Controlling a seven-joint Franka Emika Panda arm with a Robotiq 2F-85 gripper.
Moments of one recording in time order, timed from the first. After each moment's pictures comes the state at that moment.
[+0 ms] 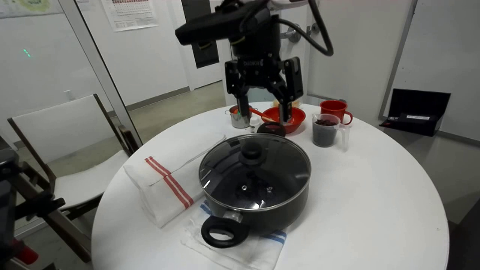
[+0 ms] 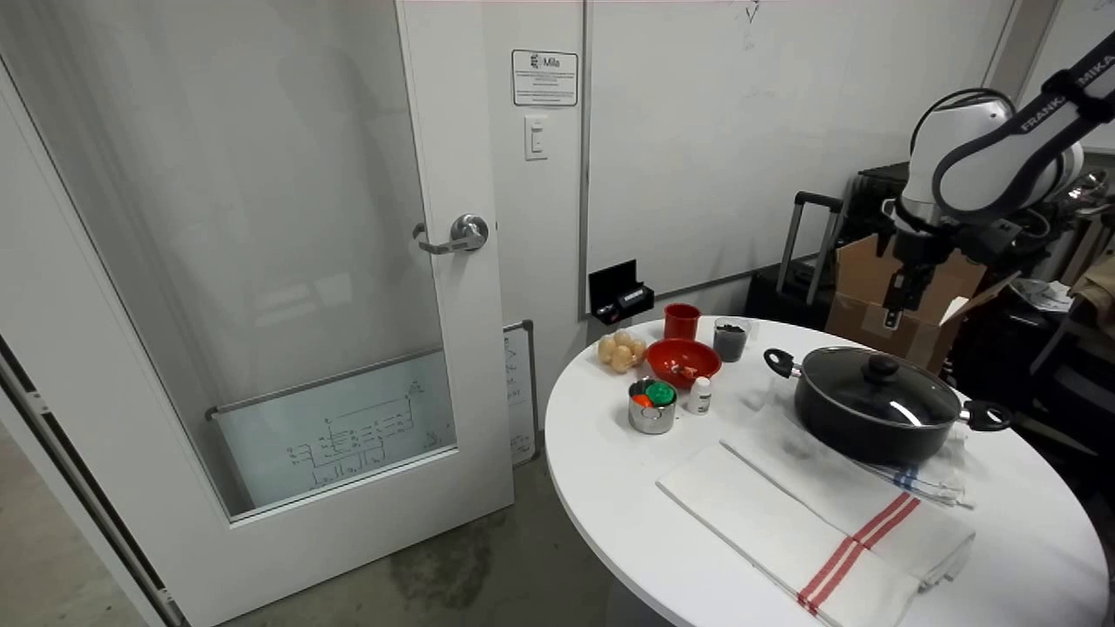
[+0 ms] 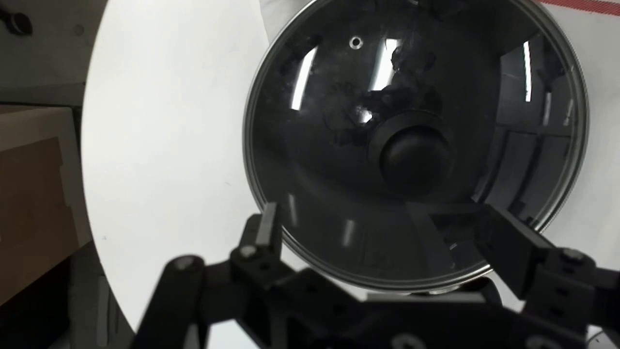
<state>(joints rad) -0.19 0.58 -0.07 -2.01 -0.14 2.58 -0.20</state>
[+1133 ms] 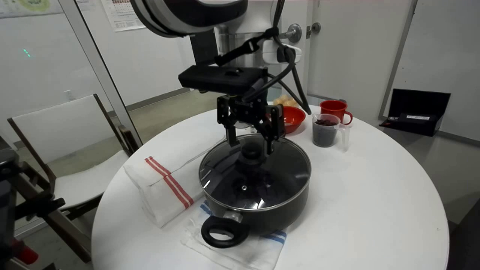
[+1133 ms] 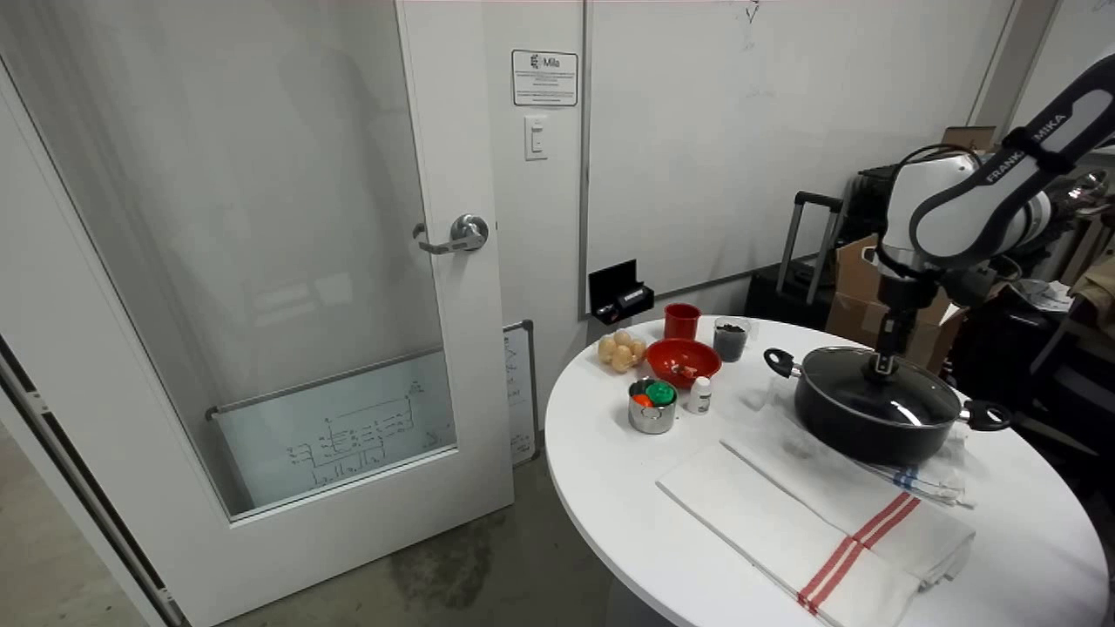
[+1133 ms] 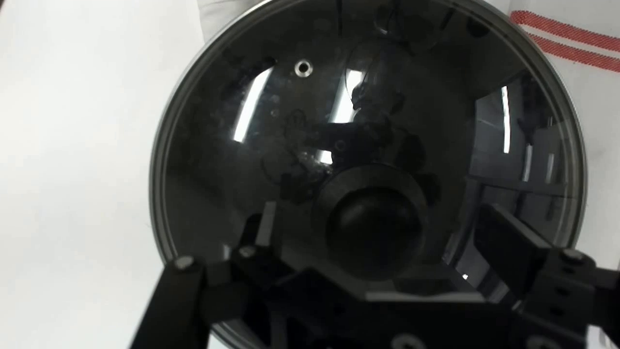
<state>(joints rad) -0.22 0.72 -0.02 -1.96 -0.12 2.59 -0.28</state>
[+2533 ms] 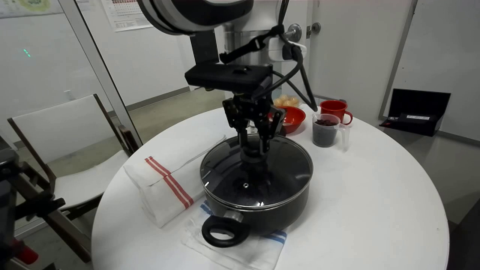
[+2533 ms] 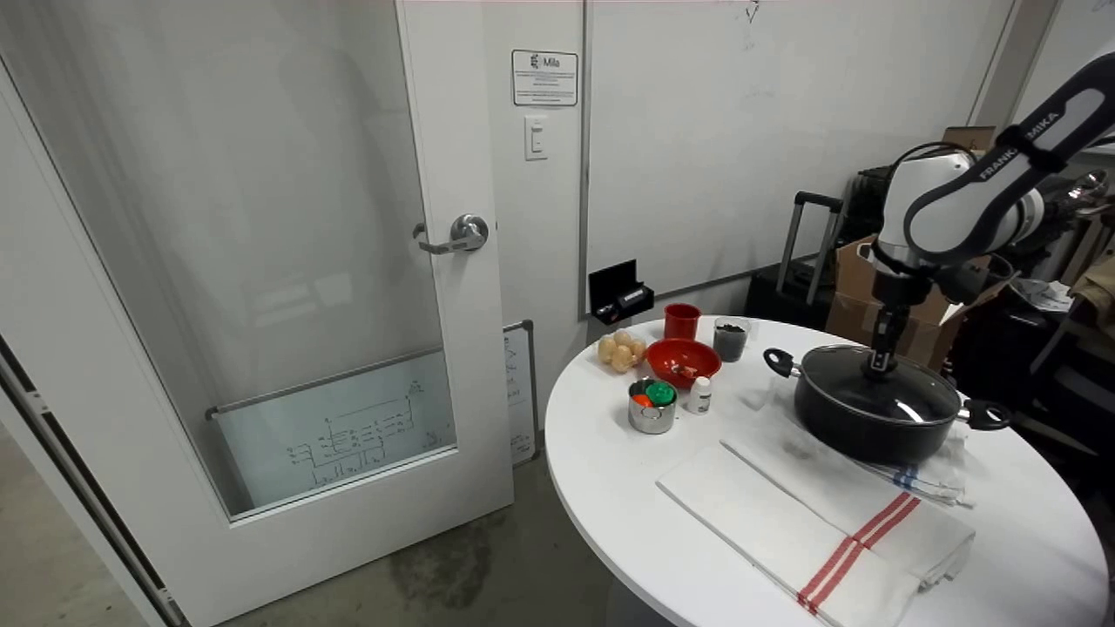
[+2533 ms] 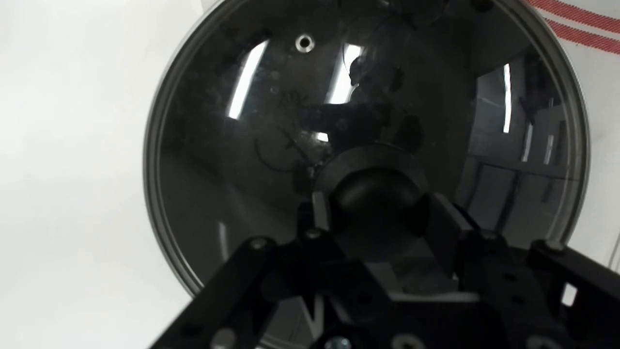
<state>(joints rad) -0.24 0.73 0.00 -1.93 -0.11 2.58 -0.31</state>
